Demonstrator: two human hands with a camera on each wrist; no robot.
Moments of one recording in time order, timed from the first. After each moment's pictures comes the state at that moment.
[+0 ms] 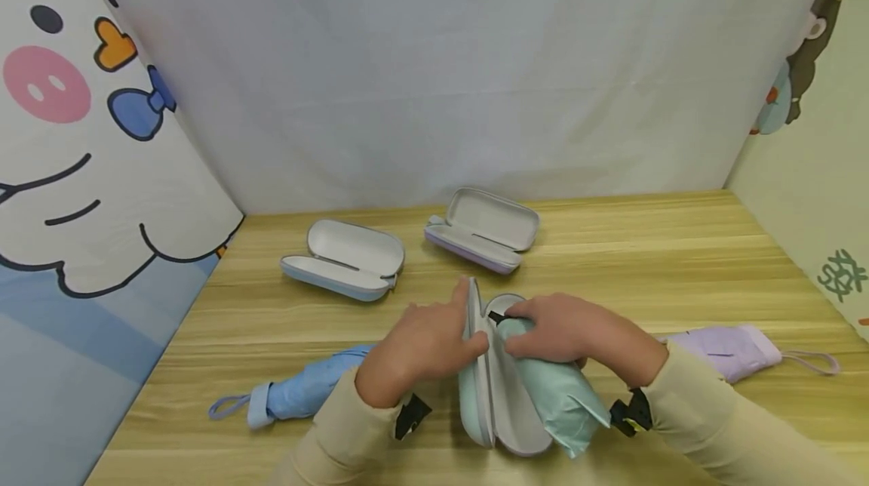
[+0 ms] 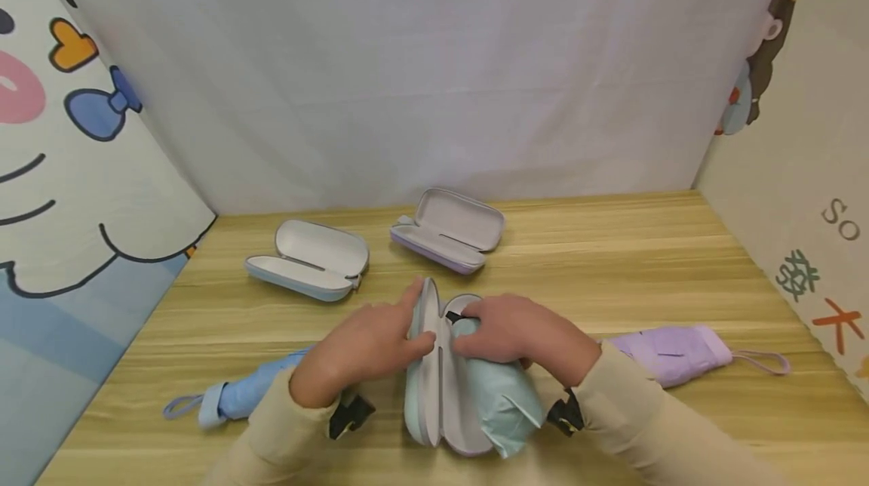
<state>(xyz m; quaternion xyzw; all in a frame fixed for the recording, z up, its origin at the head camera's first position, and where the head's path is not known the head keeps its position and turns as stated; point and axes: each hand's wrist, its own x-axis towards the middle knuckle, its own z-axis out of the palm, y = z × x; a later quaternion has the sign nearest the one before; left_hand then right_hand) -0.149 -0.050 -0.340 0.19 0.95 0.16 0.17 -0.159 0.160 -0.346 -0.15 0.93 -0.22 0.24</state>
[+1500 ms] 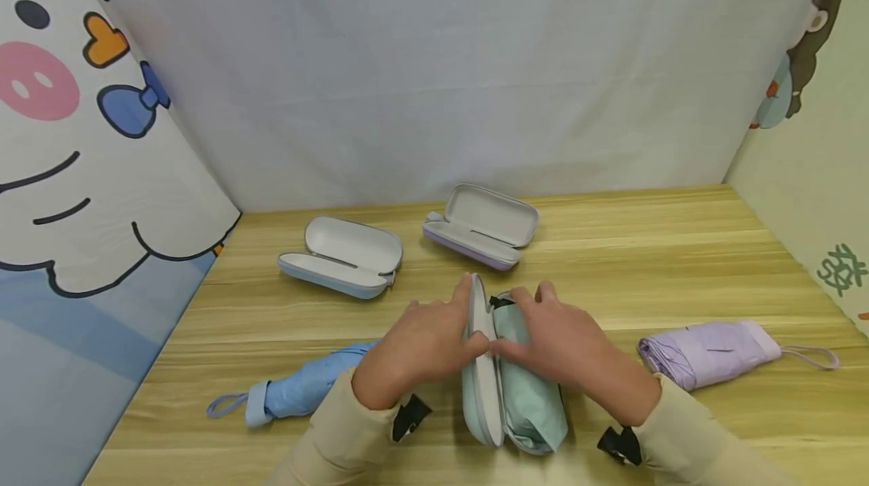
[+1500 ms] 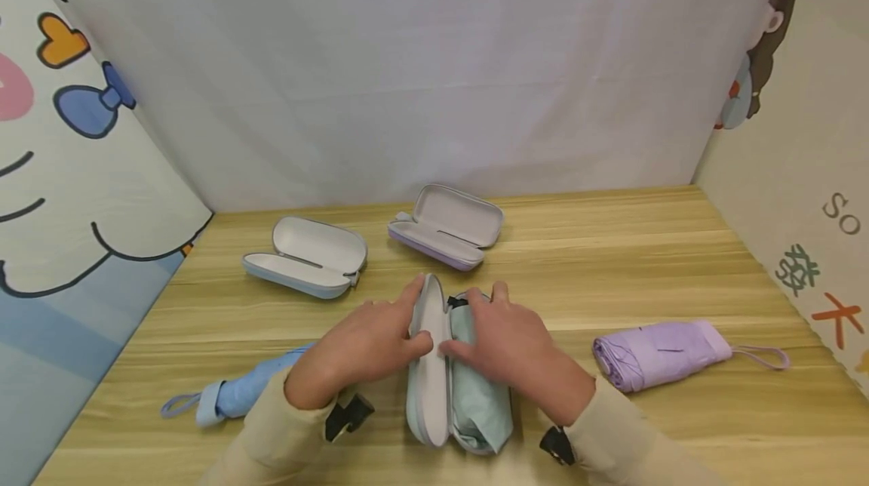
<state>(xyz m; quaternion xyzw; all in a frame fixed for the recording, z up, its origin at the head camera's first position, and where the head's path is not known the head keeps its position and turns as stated) -0.145 -0.049 -0.334 0.22 0.95 0.16 0.17 -0.141 0.149 -0.377 -0.13 0.98 -0.17 0.07</state>
